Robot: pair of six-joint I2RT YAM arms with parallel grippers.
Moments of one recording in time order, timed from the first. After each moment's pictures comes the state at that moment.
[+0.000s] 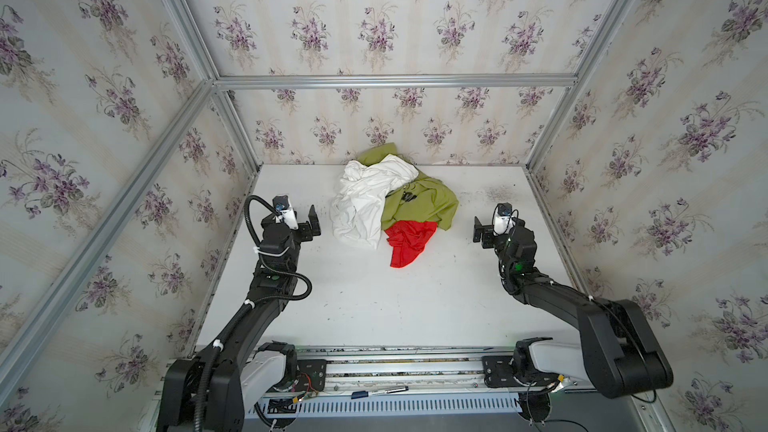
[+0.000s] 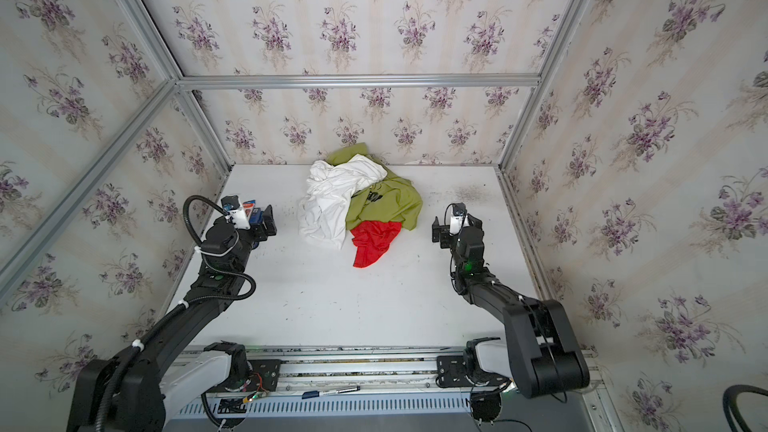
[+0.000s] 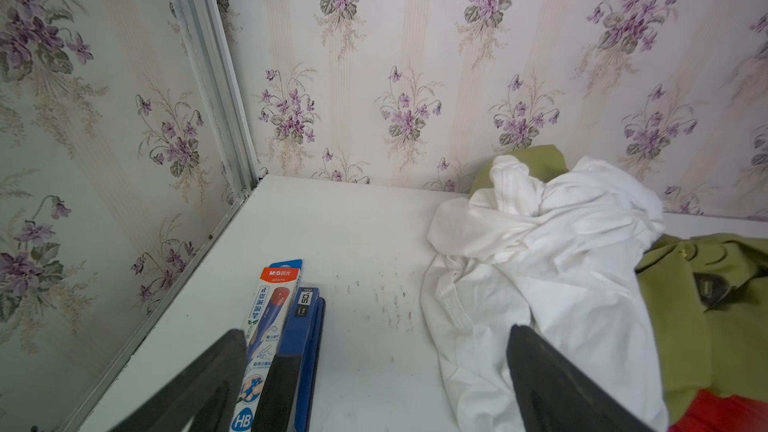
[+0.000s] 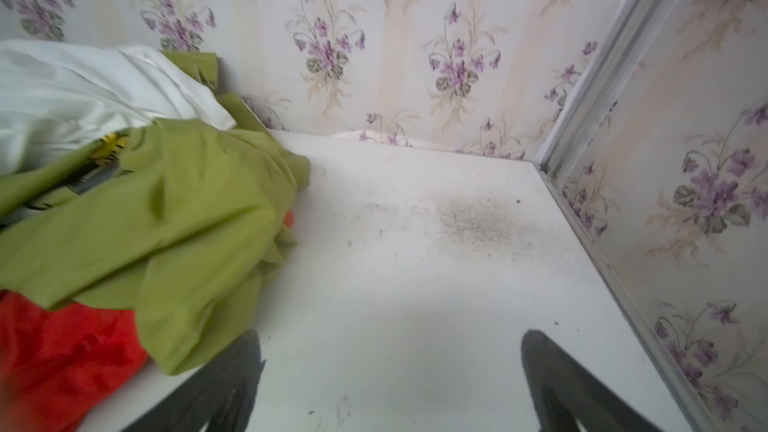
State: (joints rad) left arm -0.10 1.03 0.54 0.33 -0.19 -0.09; right arm 0.15 1.22 0.40 0.60 0.14 -0.08
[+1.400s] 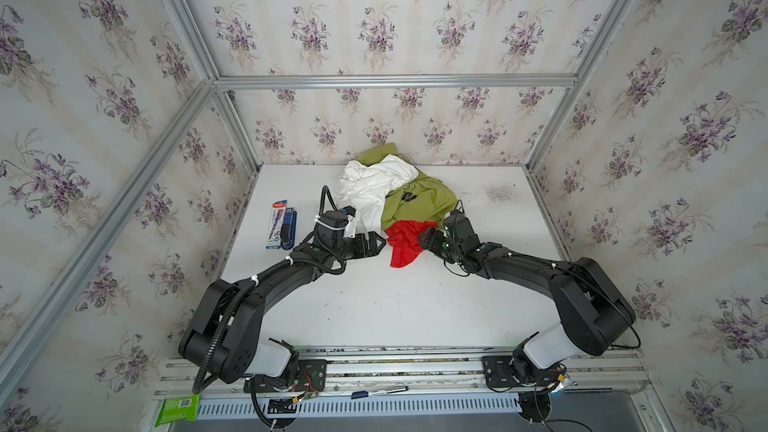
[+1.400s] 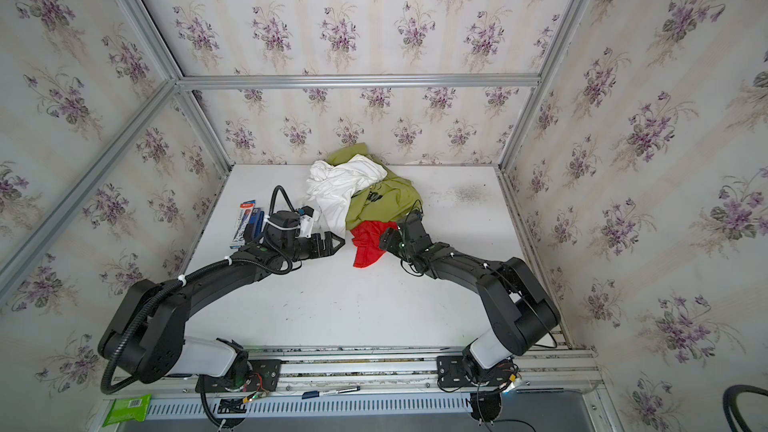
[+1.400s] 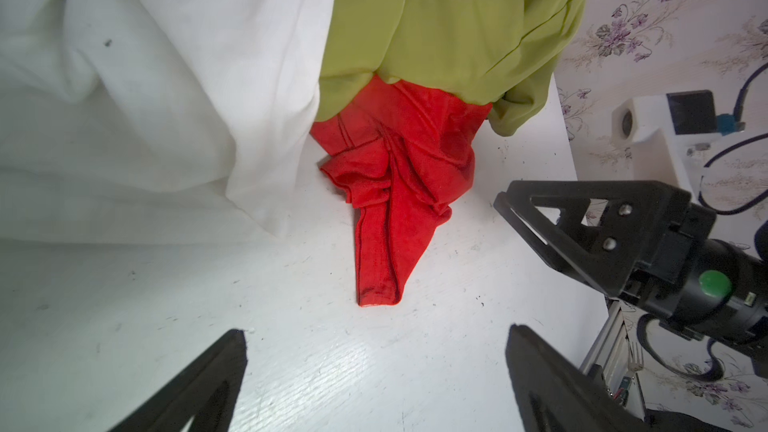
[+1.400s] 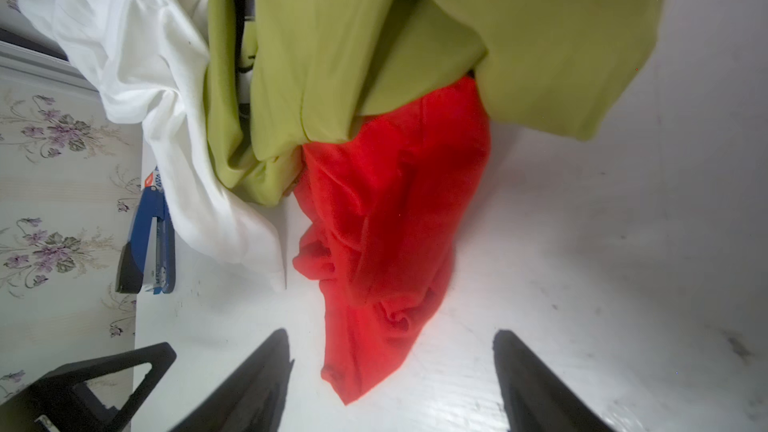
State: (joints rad) left arm -0.41 1.44 0.76 -0.04 0.39 -0.54; right arm 0.52 1.57 0.78 0.04 -0.04 0.90
